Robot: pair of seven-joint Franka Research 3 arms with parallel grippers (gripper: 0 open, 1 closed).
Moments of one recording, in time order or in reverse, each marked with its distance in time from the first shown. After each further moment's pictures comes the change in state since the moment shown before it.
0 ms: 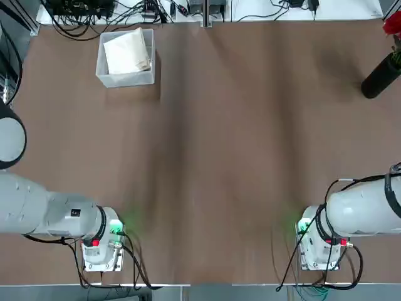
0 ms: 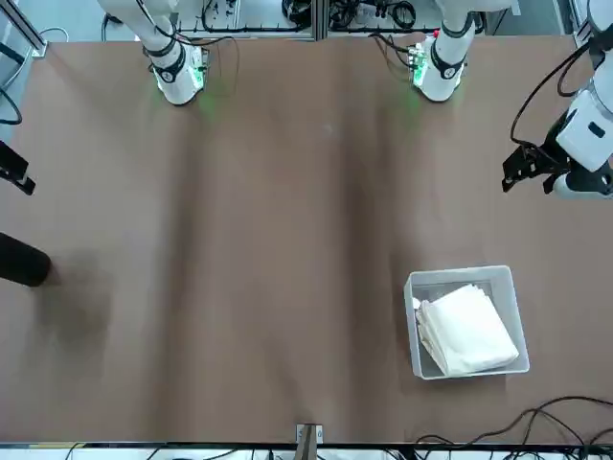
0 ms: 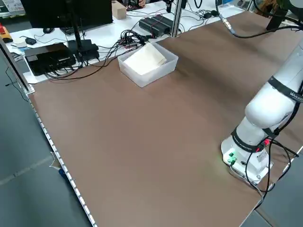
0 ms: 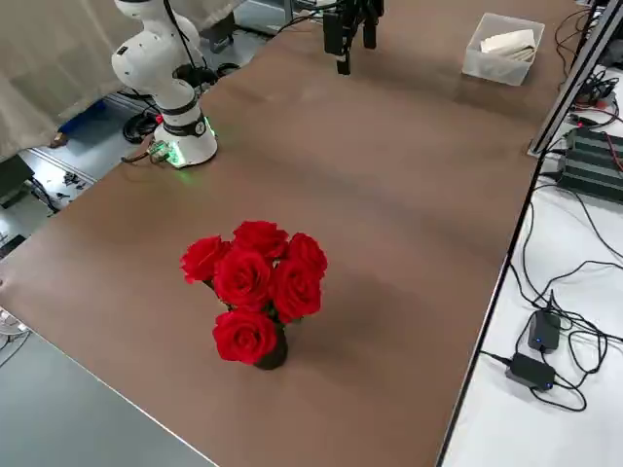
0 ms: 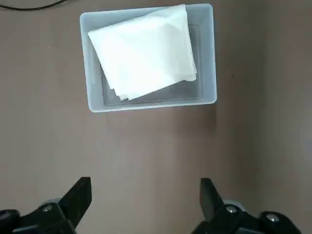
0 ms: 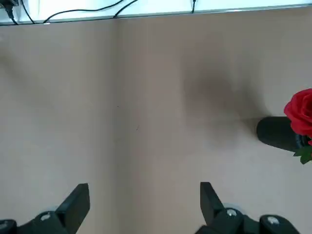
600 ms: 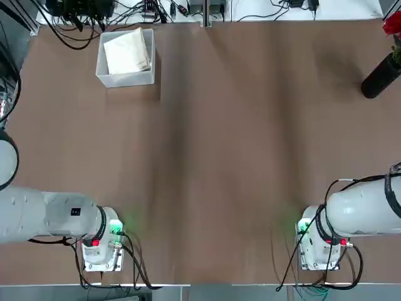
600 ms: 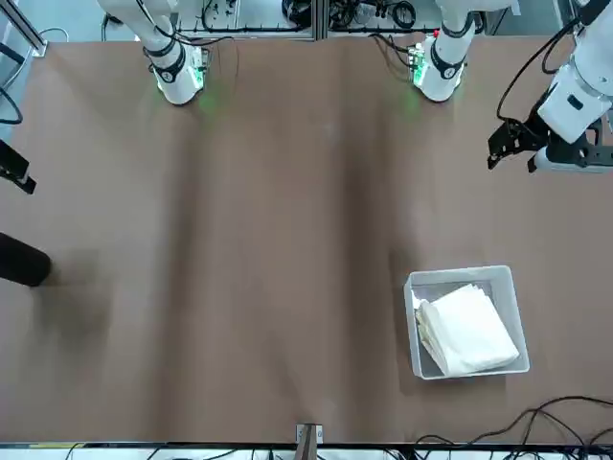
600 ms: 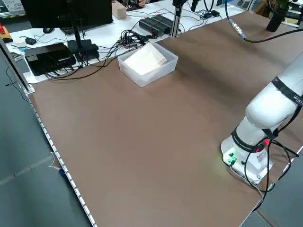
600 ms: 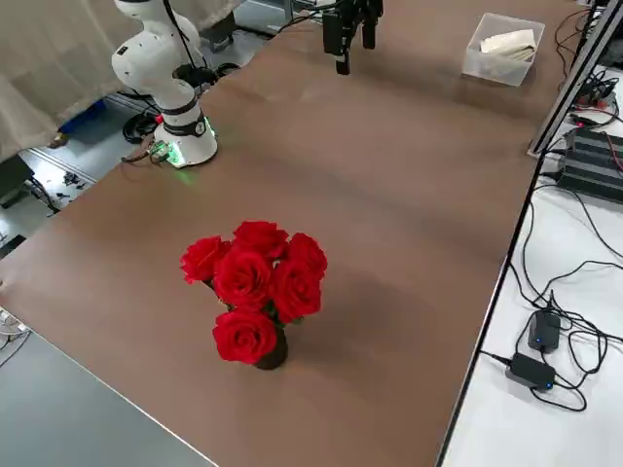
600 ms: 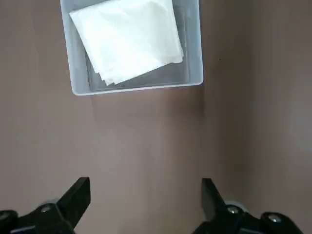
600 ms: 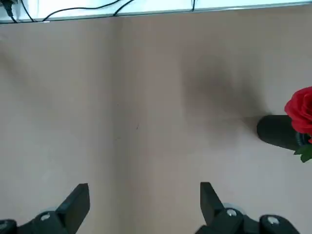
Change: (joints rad) left arm 0.020 -0.104 -0.036 -0.131 -0.049 0.028 -0.001; right arm 0.000 0.000 0.000 0.000 0.000 -0.007 0.001
